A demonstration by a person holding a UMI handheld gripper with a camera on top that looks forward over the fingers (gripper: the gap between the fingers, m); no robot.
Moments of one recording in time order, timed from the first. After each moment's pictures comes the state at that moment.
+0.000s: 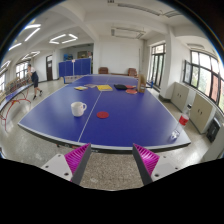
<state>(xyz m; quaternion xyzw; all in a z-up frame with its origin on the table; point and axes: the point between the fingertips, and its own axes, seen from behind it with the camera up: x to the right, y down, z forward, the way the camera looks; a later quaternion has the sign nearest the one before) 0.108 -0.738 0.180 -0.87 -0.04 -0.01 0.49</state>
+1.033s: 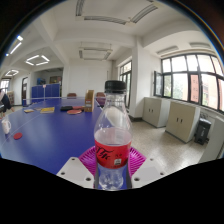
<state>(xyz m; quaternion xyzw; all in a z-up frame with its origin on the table) 0.560 -0.457 0.095 -0.78 0.07 -0.10 0.62</state>
